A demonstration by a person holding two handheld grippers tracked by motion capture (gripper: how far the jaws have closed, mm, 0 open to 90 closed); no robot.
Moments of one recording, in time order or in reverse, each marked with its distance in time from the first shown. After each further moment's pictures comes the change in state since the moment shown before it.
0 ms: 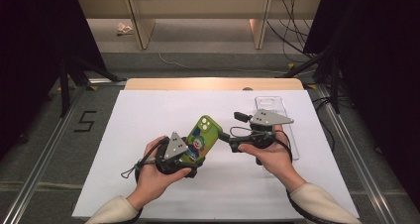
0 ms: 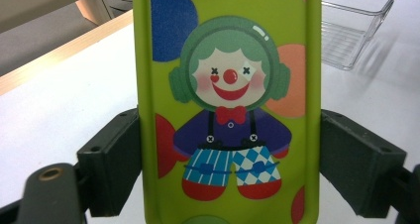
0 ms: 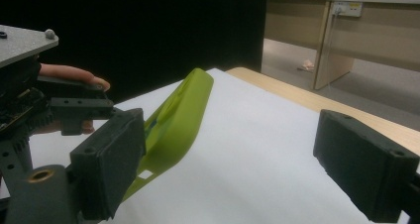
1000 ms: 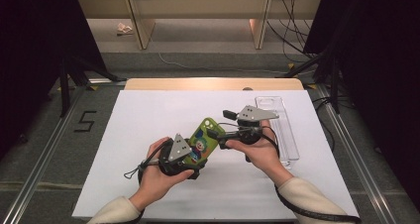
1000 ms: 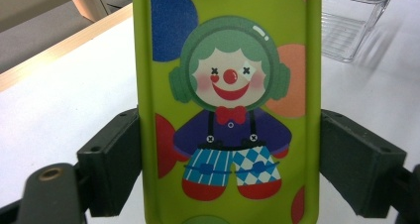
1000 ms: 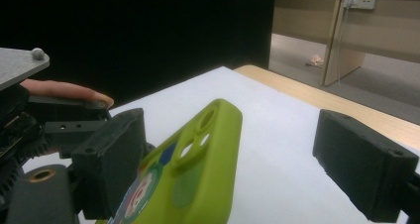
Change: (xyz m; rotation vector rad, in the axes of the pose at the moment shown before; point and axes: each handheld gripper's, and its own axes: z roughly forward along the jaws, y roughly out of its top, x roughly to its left) left arm -0.006 -0.002 0.006 0.017 -0.003 0.024; right arm 0.007 0.006 0.029 0.022 0.023 0.011
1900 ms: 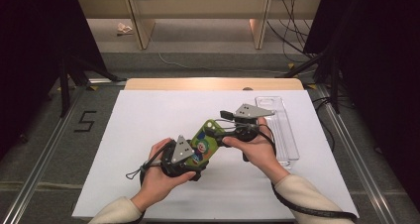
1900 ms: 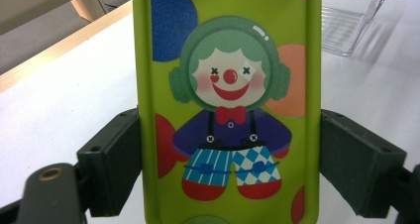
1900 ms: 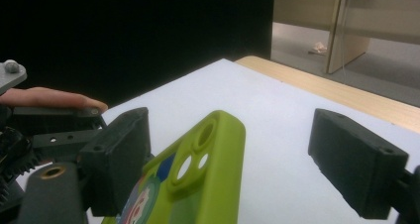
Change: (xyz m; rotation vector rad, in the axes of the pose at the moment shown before) left arm -0.005 -0.001 0.003 0.010 0.002 0.024; right arm -0.003 0.000 0.010 0.032 0.002 0.046
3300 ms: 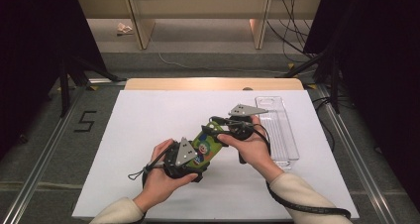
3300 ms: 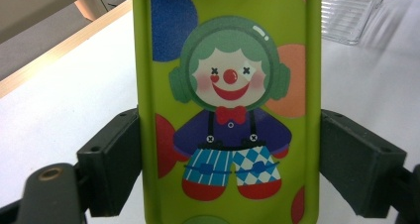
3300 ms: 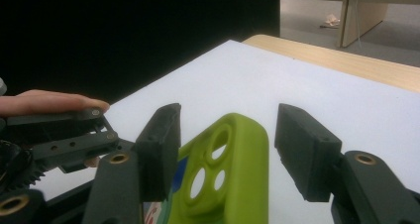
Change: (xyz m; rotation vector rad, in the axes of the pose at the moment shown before) left arm -0.005 -0.002 0.005 0.019 0.019 0.038; right arm -0.001 -0.004 0.014 0.069 0.026 0.086
